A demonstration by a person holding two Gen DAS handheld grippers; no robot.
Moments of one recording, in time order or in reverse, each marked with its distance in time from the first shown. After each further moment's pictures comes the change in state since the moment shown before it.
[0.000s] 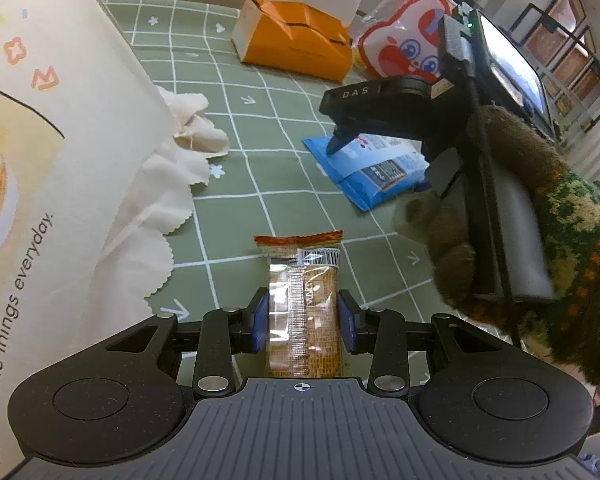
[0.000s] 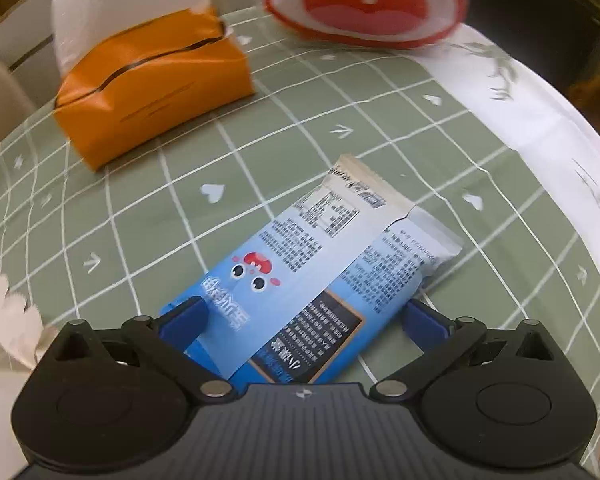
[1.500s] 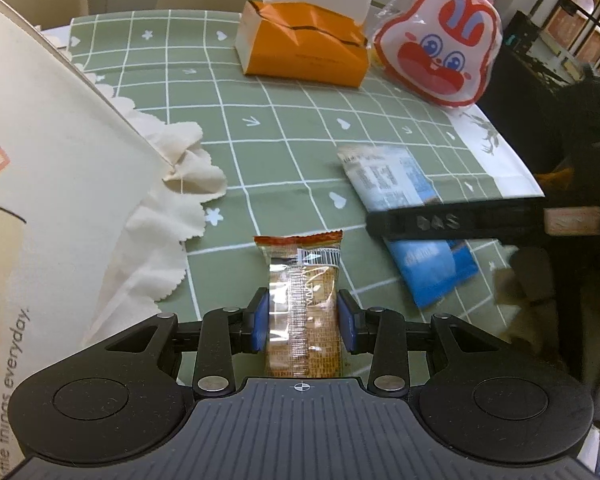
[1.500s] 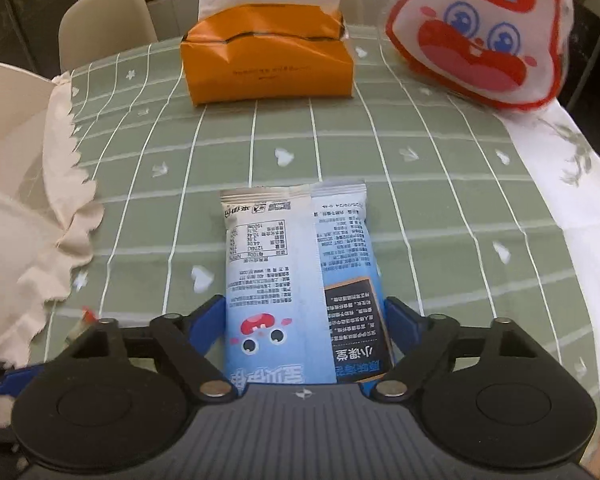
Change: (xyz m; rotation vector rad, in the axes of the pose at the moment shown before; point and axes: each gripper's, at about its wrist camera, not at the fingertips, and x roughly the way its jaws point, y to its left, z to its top) left arm 0.031 -0.014 0.033 0.030 0.025 0.097; right arm -0.019 -0.025 -0.035 -0.402 -0.071 0.200
